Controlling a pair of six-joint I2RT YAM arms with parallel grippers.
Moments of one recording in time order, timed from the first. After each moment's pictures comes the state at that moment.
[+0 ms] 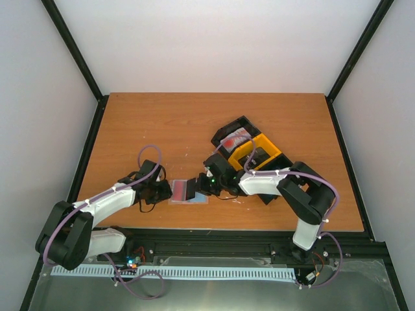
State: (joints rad) left arm -0.42 1.22 0.48 -0.38 0.16 -0.75; right arm 0.89 1.77 0.89 0.09 -0.36 1.02
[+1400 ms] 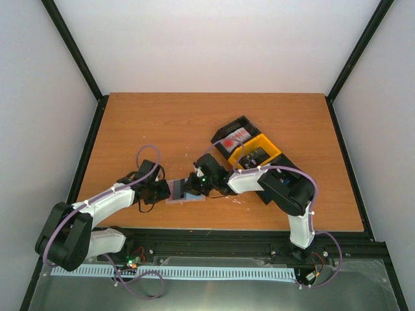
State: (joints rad) left arm -0.42 1.22 0.48 -0.40 0.16 -0.75; right arm 0.91 1.95 0.98 0.24 -0.46 1.11
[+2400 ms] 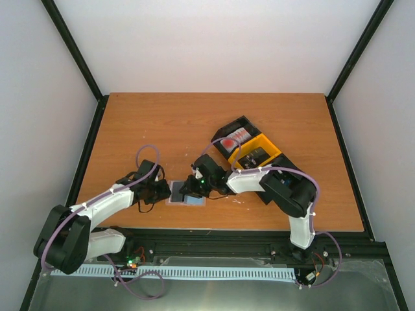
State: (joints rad) left arm -0.41 1.19 0.48 -0.41 0.16 -0.75; right arm 0.92 1.96 1.02 0.17 -0.49 1.04
